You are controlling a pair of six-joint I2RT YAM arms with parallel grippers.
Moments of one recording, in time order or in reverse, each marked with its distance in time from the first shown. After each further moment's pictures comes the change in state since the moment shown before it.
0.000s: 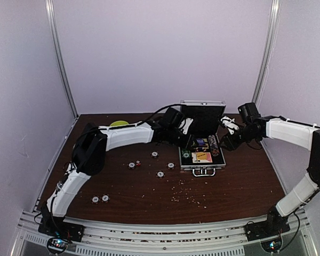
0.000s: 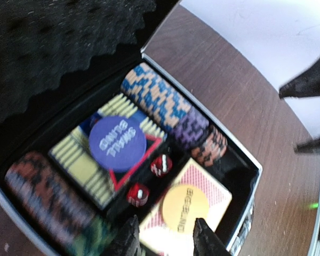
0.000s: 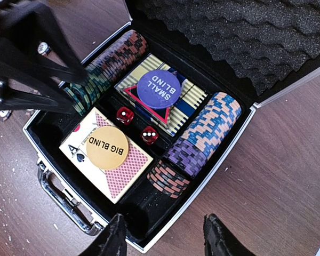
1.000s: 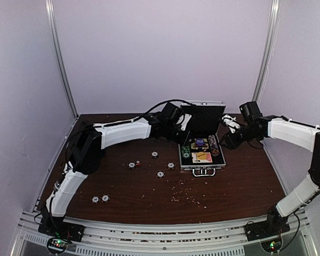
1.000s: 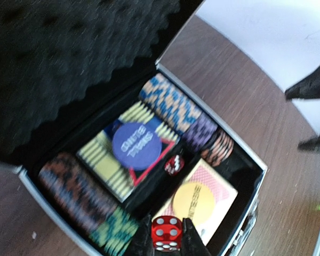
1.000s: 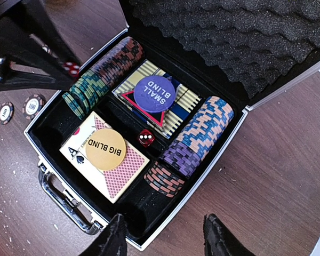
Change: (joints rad) left arm 0.000 -0.075 -0.024 -0.088 -0.088 0.034; right arm 0.000 -0.026 0.000 -0.002 0.009 0.004
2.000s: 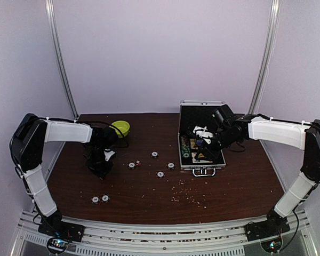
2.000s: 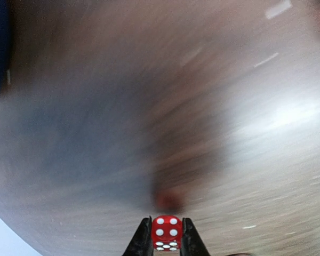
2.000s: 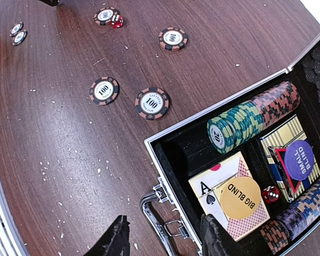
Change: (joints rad) left arm 0.343 -0.640 -1.018 -0.565 -0.321 0.081; right arm 0.296 0.119 0.117 -0.110 -0.101 -0.086
